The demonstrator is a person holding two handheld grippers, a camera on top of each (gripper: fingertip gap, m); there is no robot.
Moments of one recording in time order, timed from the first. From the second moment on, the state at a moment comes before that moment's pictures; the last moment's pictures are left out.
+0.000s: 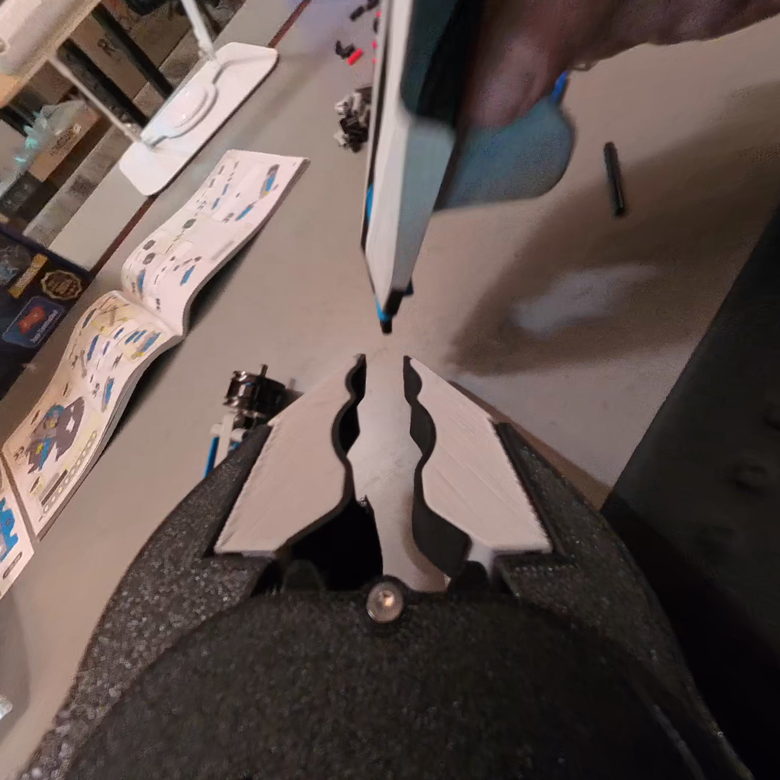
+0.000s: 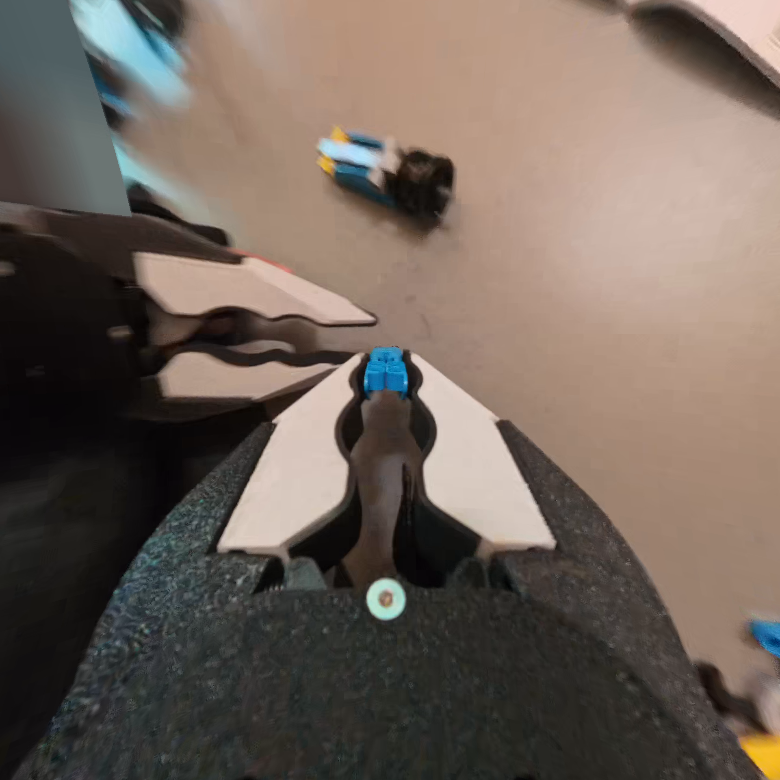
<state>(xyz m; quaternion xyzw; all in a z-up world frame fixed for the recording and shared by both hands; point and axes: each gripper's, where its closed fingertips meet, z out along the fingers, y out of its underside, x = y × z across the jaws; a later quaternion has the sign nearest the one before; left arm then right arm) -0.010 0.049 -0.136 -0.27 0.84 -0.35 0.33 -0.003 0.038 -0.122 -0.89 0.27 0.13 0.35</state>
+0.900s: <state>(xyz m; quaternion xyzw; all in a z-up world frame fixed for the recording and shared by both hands) -0.031 0.023 -0.137 -0.17 0.86 -0.36 0.33 -0.015 -0.026 -0.148 -0.98 0.11 0.04 0.15</state>
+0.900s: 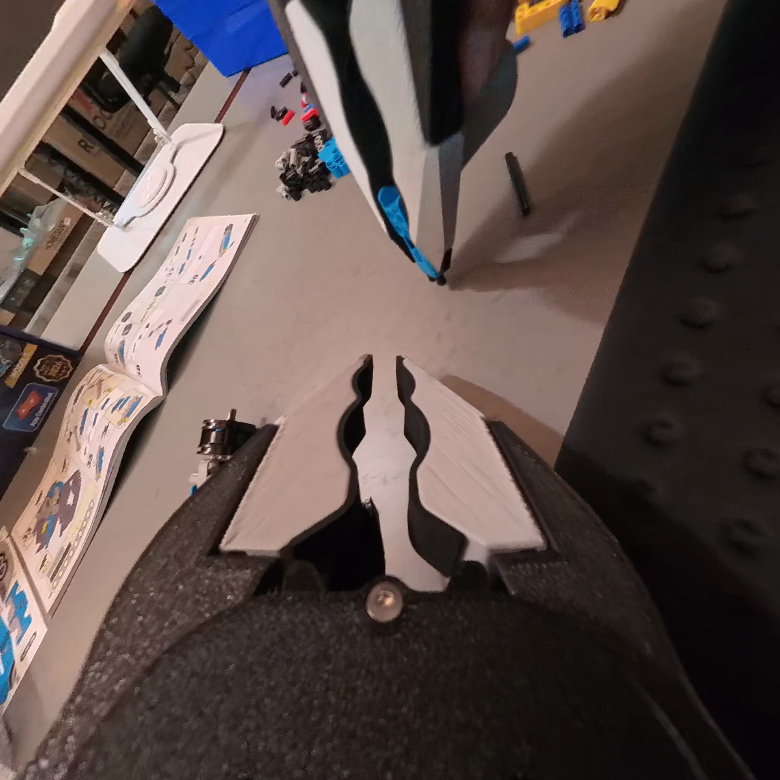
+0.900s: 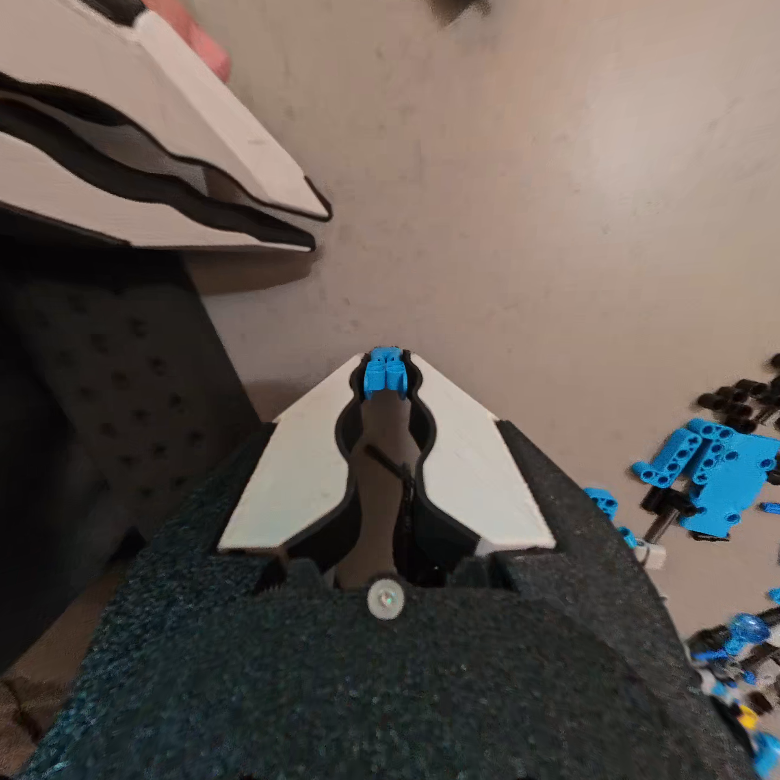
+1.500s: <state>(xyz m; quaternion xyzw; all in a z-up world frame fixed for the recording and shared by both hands) -0.037 0.019 -0.147 -0.17 0.87 -0.36 0.29 -0.017 -0.033 -0.163 -0.99 0.10 0.02 0.04</state>
